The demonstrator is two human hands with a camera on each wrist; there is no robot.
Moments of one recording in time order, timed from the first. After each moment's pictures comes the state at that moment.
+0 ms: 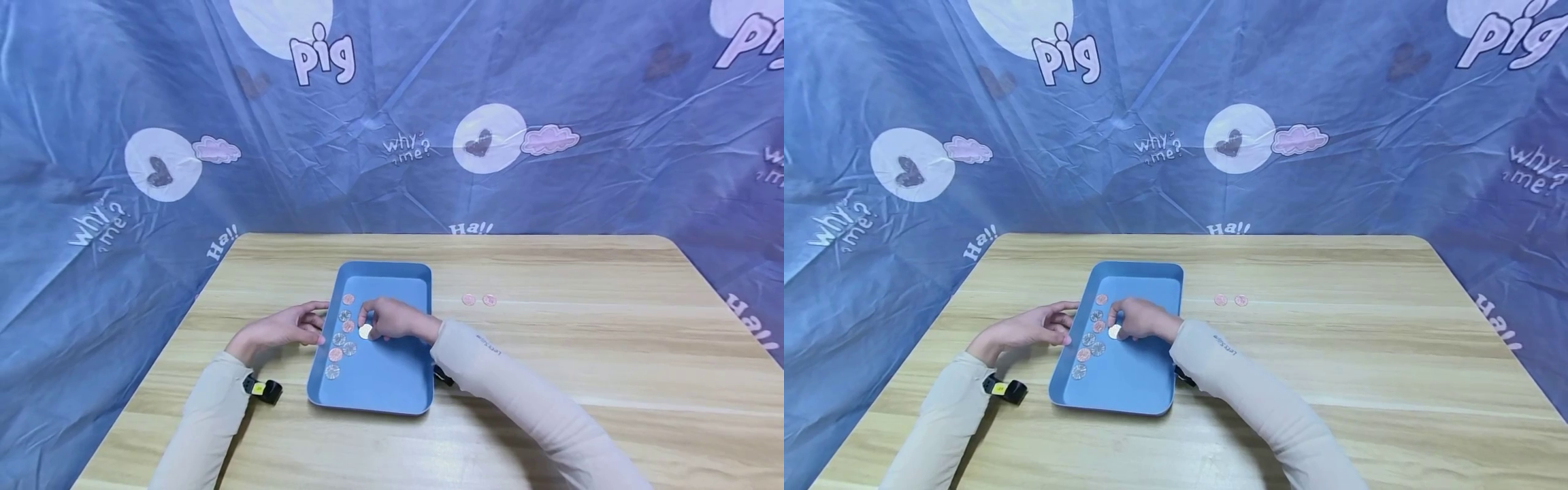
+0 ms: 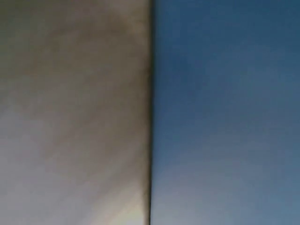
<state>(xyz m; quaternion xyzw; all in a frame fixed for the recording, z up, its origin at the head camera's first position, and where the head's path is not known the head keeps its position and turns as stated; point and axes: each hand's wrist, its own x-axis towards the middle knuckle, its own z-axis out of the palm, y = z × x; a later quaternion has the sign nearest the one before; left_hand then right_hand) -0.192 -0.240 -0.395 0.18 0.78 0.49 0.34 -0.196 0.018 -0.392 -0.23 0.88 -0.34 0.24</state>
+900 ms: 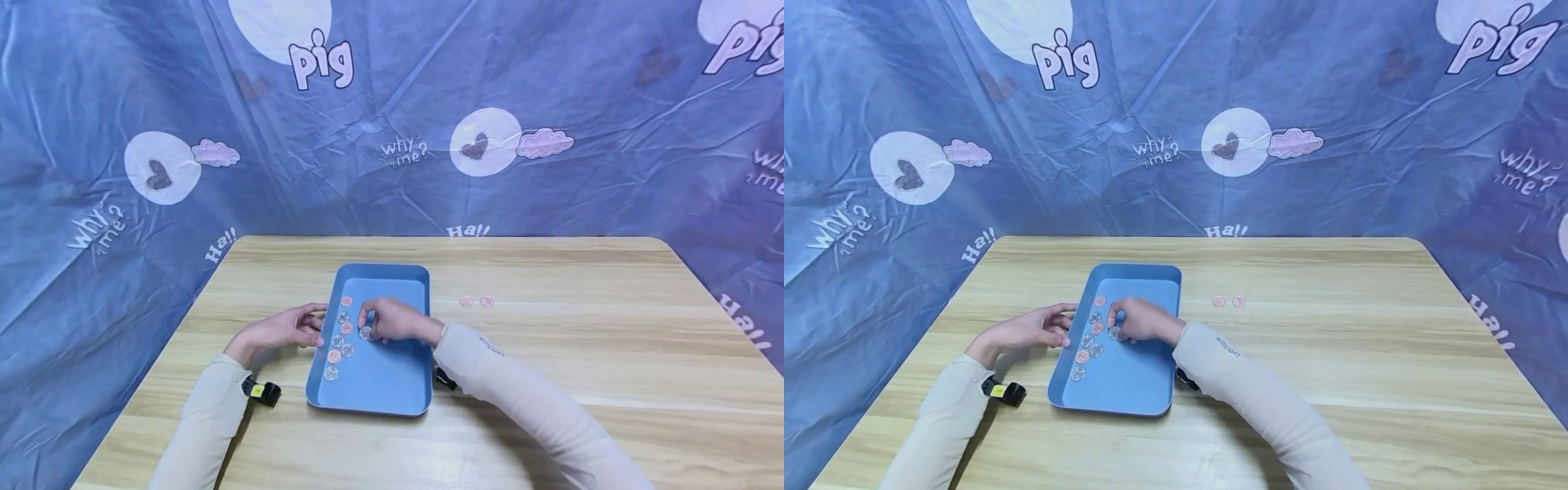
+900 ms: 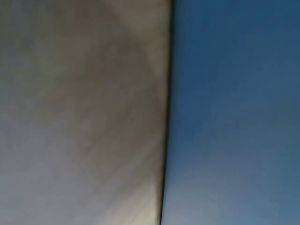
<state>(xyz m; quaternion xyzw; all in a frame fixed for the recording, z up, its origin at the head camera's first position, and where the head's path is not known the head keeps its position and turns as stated) -0.191 -0.239 -0.395 0.17 0.78 0.49 0.35 -0.192 0.024 -0.391 -0.25 0.87 -0.37 0.22</state>
